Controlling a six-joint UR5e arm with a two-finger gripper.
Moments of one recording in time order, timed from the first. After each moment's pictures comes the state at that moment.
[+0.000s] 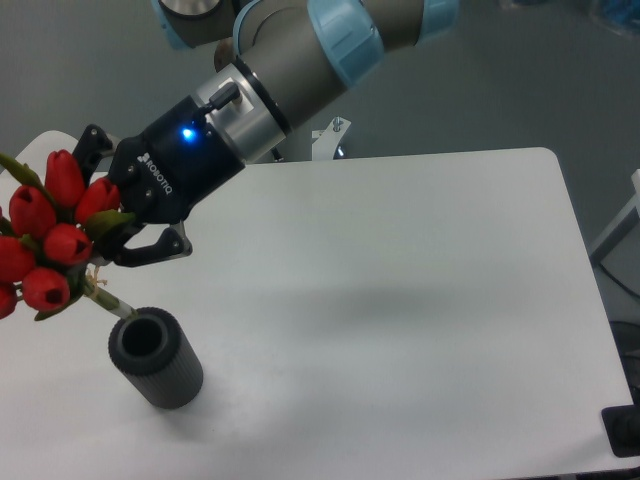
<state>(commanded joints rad) 2.41 -1.82 -1.38 -0.89 0.33 0.68</state>
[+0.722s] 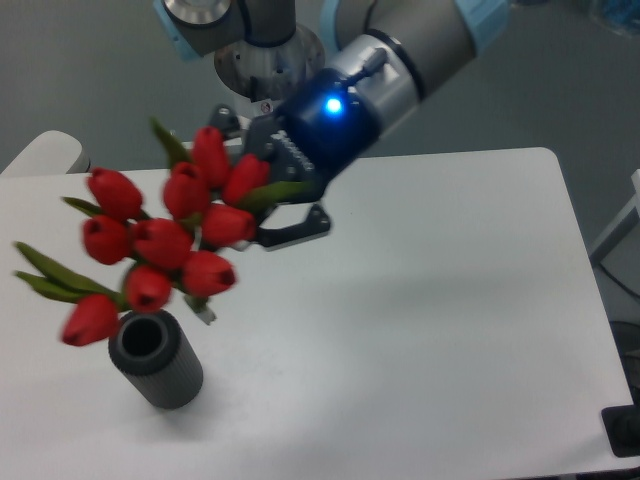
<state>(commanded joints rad) 2.61 -1.85 -1.40 -0.88 0.24 0.74</state>
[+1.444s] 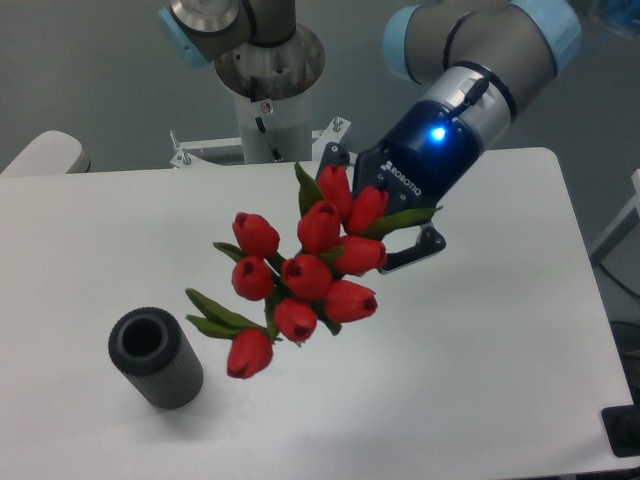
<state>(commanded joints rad) 2.68 -1.90 -1.42 -0.87 0.23 0.86</state>
